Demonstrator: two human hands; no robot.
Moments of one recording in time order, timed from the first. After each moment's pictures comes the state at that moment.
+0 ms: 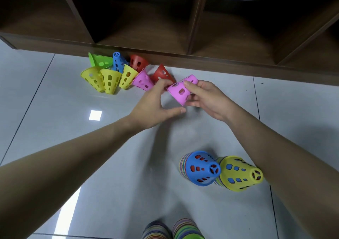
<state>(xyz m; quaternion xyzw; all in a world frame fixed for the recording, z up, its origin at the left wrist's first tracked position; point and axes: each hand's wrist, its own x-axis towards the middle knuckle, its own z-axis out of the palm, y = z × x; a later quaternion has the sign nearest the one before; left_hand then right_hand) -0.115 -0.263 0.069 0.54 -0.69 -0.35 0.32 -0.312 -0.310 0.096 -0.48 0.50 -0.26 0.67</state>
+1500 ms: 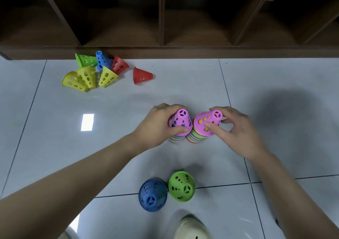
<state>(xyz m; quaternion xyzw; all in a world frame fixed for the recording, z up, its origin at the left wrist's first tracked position) -0.176 -0.117 0.148 0.49 -0.75 -0.38 0.22 -0.422 -0.082 0.164 -0.65 0.63 -0.28 0.33</state>
